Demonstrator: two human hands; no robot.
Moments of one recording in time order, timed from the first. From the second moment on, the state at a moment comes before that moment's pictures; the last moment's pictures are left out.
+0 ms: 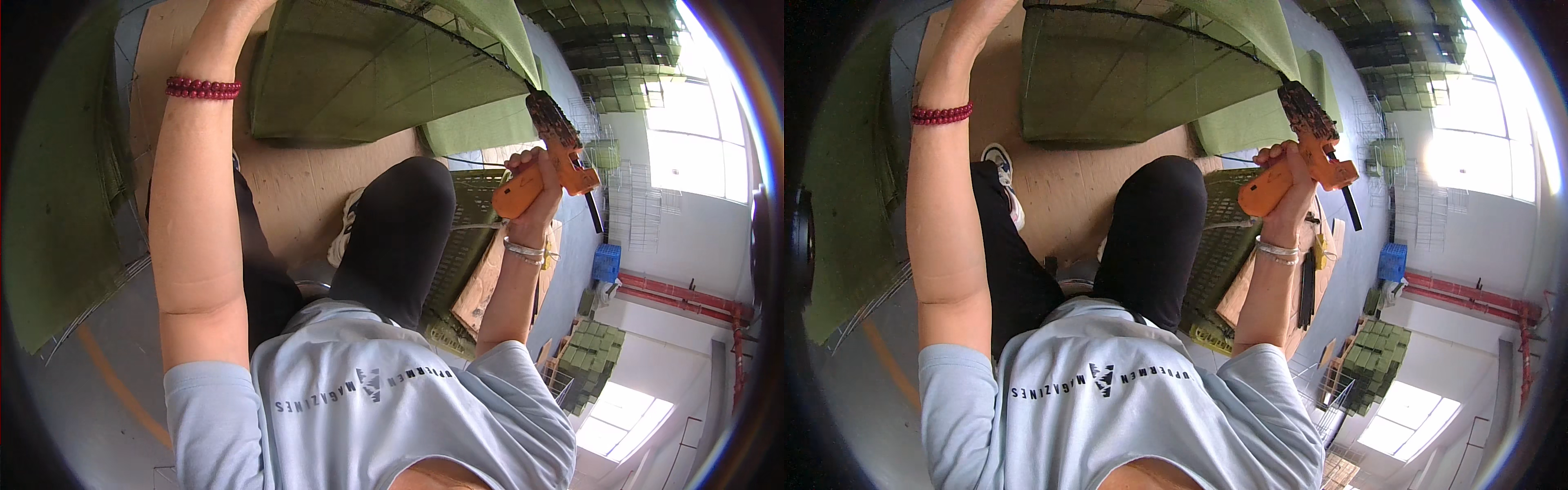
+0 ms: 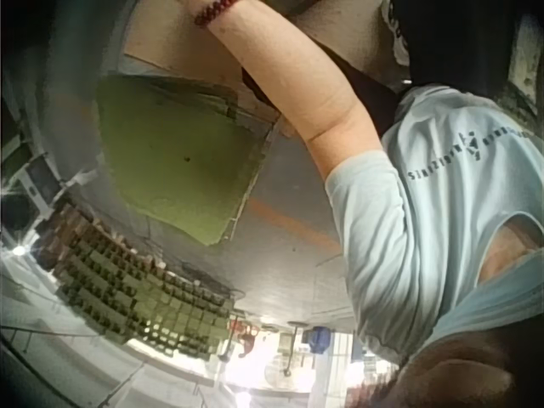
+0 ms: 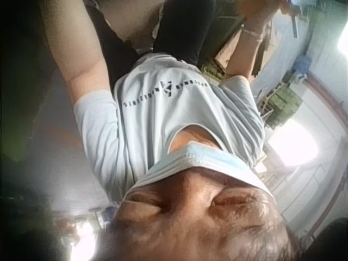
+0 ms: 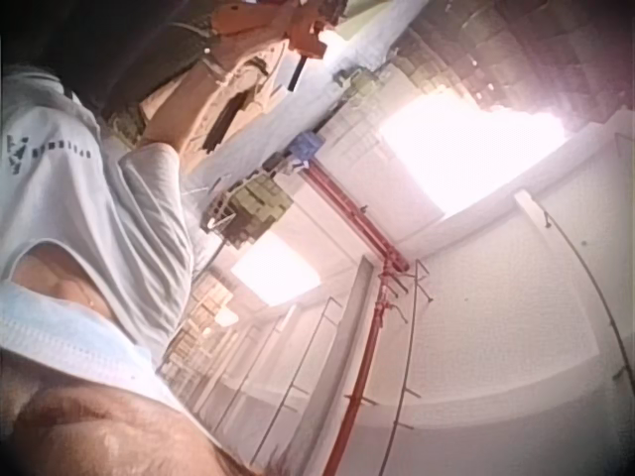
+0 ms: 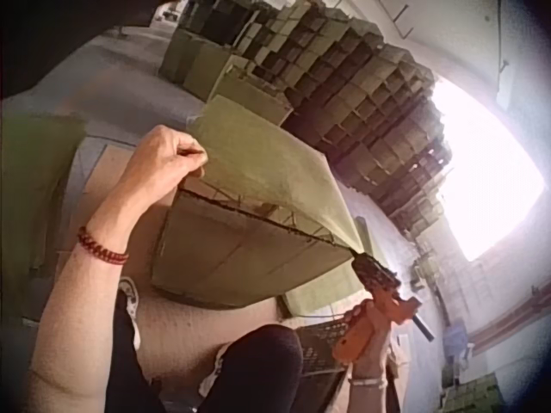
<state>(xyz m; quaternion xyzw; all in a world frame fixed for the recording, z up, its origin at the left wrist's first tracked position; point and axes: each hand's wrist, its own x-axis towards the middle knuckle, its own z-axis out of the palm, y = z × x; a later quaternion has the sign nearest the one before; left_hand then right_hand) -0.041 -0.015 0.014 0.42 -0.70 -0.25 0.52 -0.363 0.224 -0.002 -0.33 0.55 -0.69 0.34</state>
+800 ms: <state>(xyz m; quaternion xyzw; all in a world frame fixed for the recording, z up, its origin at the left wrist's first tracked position) -0.041 -0.005 0.025 0.43 -0.70 -0.27 0.50 -0.352 0.225 -0.002 -0.34 0.56 -0.67 0.34</state>
